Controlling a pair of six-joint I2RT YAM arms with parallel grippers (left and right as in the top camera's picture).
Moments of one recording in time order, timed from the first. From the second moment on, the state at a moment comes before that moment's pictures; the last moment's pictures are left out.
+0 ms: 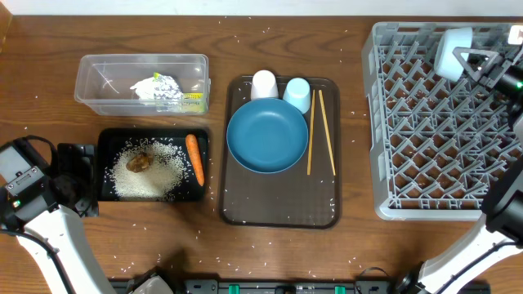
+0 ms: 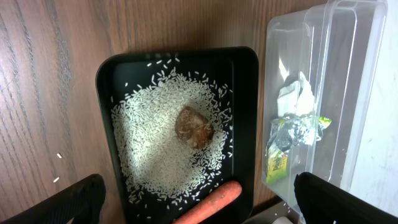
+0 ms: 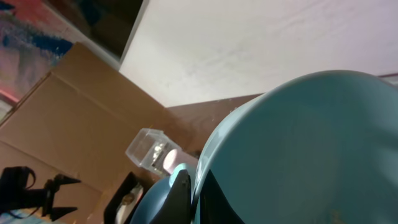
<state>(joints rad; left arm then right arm) 0.68 1.14 0.98 -0.90 0.23 -0.93 -0.55 2.09 1.45 0.30 -1.46 0.51</state>
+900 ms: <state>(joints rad) 0.68 1.14 0.98 -0.90 0.23 -0.93 -0.60 2.16 1.45 0.54 -1.51 0.79</state>
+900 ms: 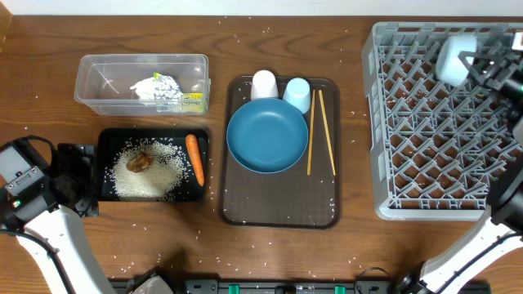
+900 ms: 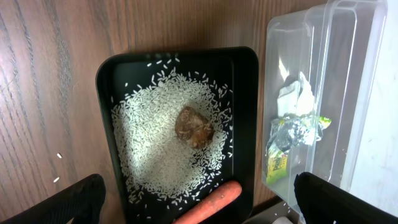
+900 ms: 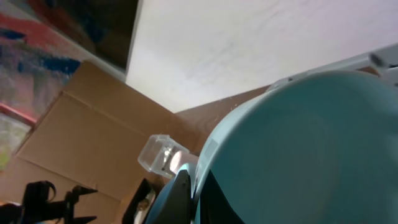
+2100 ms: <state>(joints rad) 0.68 1.14 0.98 -0.90 0.23 -0.93 -0.43 2.17 1.62 1.52 -1.55 1.46</state>
